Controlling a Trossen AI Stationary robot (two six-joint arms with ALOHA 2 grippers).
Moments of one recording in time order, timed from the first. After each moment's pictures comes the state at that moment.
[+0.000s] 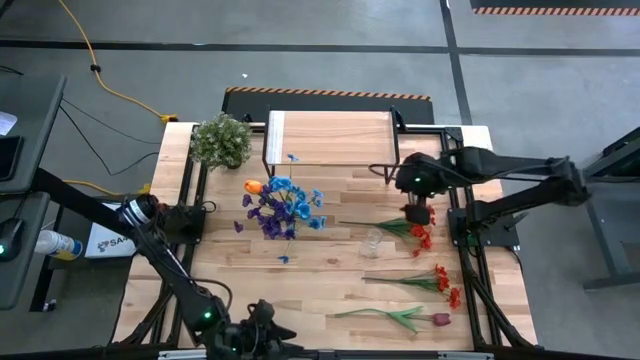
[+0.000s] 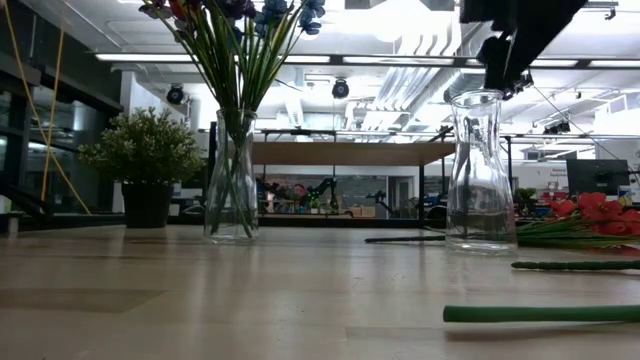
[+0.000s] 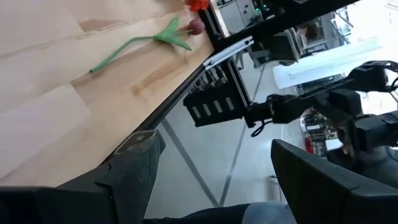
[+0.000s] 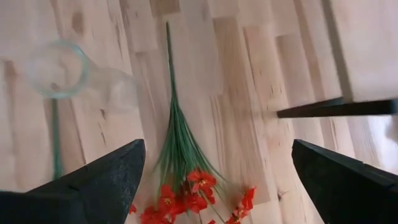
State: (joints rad) left arm -0.96 1.82 1.28 0.02 -0.79 -1.58; right arm -0.10 1.15 1.13 -1.14 0.07 0.09
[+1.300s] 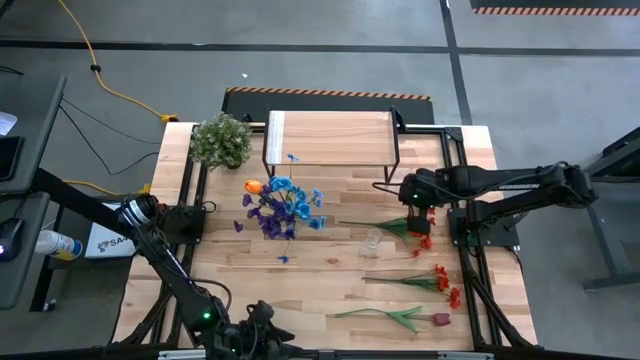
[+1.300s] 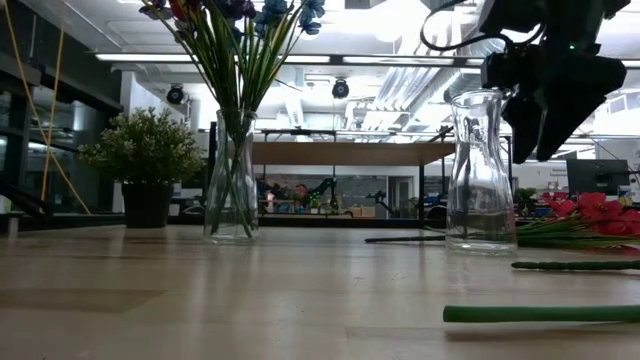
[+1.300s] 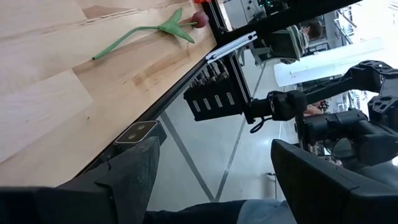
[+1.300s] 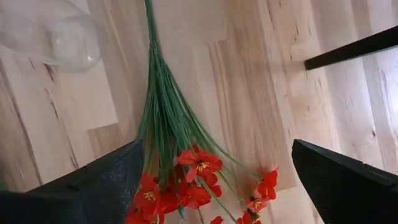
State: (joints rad) left arm -0.96 1.82 1.28 0.00 -0.78 -1.63; right arm -0.10 1.06 0.76 -0.94 0.09 0.15
